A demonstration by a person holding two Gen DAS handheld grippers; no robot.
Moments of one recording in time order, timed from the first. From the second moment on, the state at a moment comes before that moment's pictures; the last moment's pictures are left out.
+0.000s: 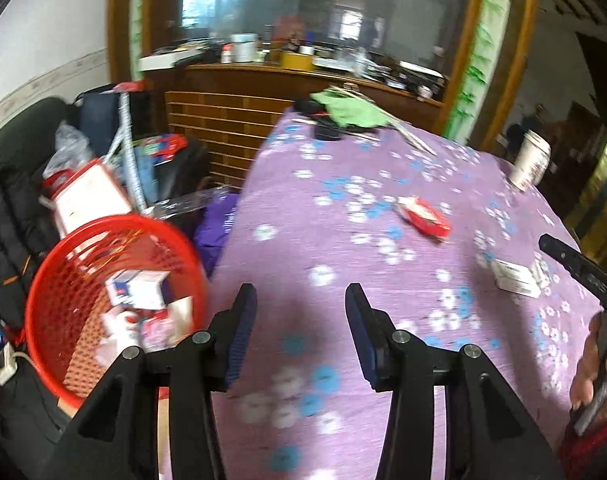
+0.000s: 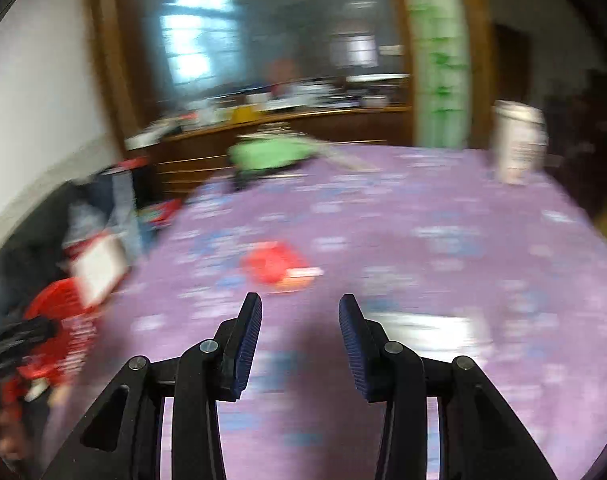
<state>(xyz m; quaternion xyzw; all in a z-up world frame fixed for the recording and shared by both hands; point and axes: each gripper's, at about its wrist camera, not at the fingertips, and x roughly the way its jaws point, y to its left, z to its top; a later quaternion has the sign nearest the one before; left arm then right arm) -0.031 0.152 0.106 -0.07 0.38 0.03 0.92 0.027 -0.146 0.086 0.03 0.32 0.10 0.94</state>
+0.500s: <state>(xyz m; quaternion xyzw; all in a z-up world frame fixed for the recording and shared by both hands) 0.050 0.067 0.100 -0.08 0.44 -0.01 0.90 0.076 -0.261 0.012 0.07 0.40 0.01 0.91</state>
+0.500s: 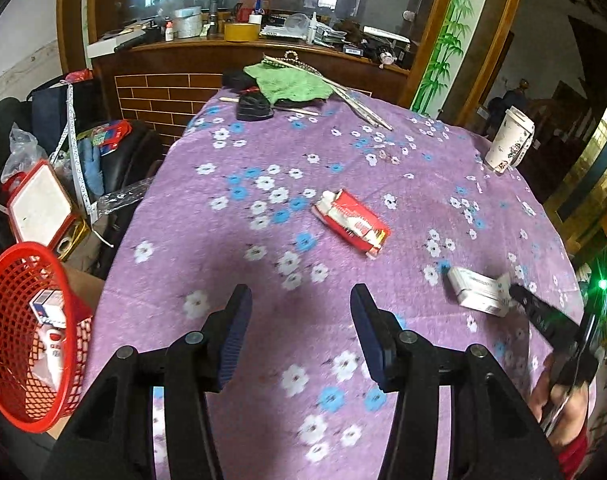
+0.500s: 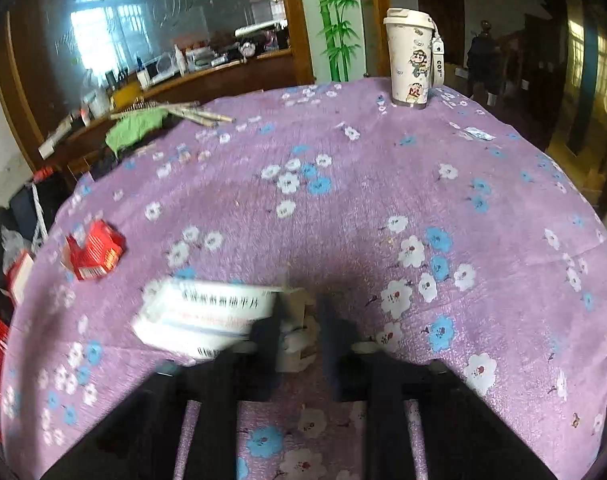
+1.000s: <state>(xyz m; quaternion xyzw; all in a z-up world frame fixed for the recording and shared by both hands) 0.140 0.047 0.064 -0.13 0.49 0.02 0.86 0.057 -0.264 0.033 0.10 0.34 0.04 0.93</state>
